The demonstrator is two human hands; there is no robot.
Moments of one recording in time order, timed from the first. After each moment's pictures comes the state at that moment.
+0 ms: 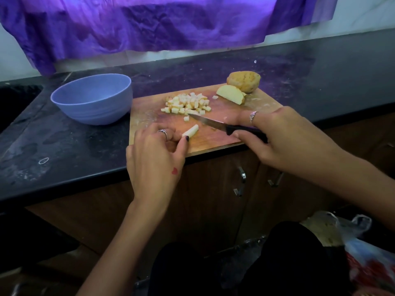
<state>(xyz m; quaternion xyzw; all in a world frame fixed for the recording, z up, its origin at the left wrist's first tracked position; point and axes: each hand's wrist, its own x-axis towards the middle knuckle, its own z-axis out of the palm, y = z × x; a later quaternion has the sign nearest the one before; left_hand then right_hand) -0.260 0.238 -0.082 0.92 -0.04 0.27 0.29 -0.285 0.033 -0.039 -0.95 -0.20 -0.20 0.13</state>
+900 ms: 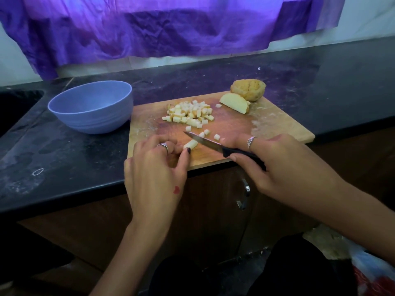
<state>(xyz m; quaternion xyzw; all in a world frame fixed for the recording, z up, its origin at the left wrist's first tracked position) -0.262 0.238 -0.086 0.92 -0.04 0.27 0.29 -0.293 0.048 -0.045 -0.96 -0.20 -0.15 0.16</state>
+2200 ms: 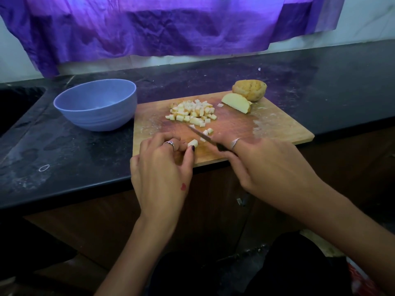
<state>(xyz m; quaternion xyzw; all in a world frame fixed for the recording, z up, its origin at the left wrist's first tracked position) -0.261 0.236 -0.089 0.92 -0.03 0.28 0.28 -0.292 0.073 -0.043 -0.97 -0.17 -0.14 0.05</state>
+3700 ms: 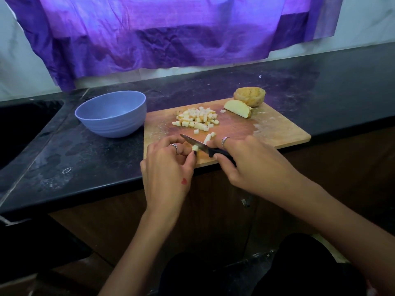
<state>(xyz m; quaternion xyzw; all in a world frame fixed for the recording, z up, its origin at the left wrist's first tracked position) -0.263 0.243 -0.080 0.91 -0.04 0.24 0.33 -0.287 0.088 -0.045 -0.97 -0.18 -0.13 0.14</state>
